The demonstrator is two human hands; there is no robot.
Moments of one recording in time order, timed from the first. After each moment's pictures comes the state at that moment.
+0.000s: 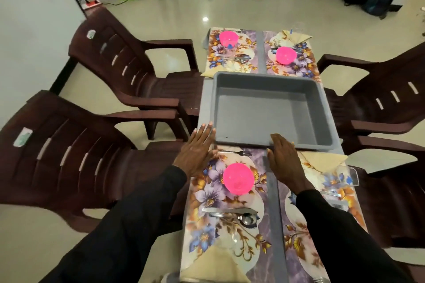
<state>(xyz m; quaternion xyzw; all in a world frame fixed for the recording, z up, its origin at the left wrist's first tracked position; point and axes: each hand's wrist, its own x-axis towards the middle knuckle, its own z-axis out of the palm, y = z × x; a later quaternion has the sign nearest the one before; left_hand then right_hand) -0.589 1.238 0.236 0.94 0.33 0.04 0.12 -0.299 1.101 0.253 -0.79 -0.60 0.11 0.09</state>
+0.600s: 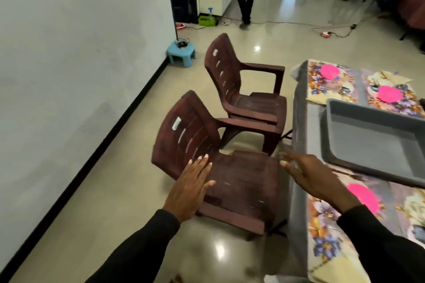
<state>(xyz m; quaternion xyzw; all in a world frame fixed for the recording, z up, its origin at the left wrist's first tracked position) -1.060 1.164 0.304 0.87 0.47 0.15 0.07 -0.706 1.148 0.410 -0.65 -0.73 0.18 0.13</state>
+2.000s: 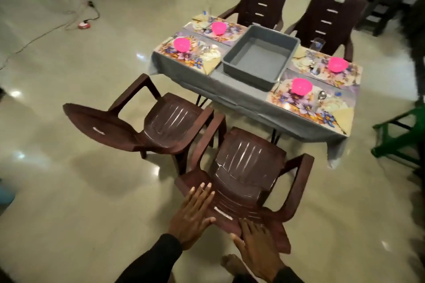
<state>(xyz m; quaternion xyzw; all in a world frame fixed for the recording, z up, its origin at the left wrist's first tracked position) -1.177 1.686 0.215 0.97 -0.21 -0.03 0.07 -1.202 1.434 0.246 -0.95 -0.10 0.27 0.11</state>
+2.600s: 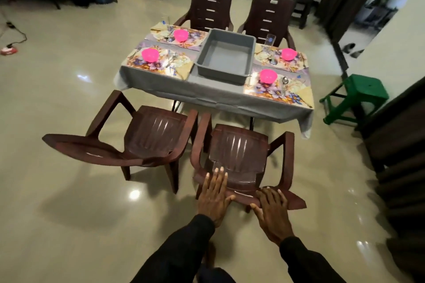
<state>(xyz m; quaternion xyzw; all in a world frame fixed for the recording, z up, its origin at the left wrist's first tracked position) -1.151 1.719 0.213 0.96 -0.24 -0.09 0.08 -1.231 1.502 0.243 -0.99 0.08 0.09 0.07</state>
